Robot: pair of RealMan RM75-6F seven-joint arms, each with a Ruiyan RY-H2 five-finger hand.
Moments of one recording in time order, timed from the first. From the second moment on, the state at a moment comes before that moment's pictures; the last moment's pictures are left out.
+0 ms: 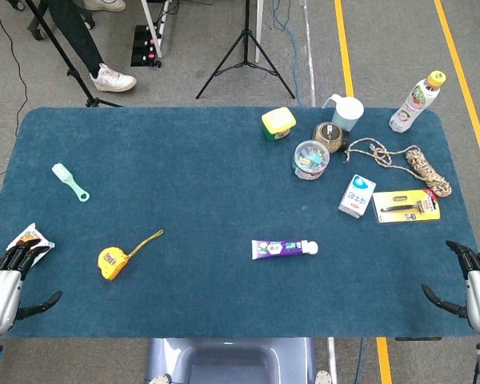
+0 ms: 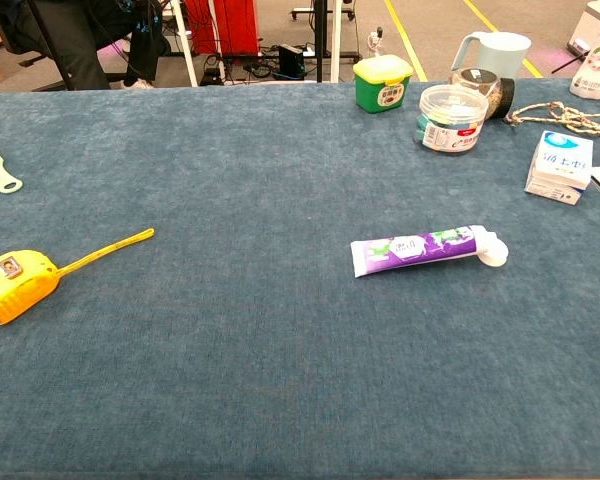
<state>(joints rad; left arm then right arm) -0.02 -1.02 0.01 -2.02 1.51 1.51 0.29 0.00 -1.02 0.08 -1.80 -1.42 1.54 -0.15</state>
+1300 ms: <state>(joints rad) -0.03 -0.96 0.02 -2.04 1.56 1.51 0.26 0.04 -1.02 0.07 -1.81 -1.47 1.48 -0.09</state>
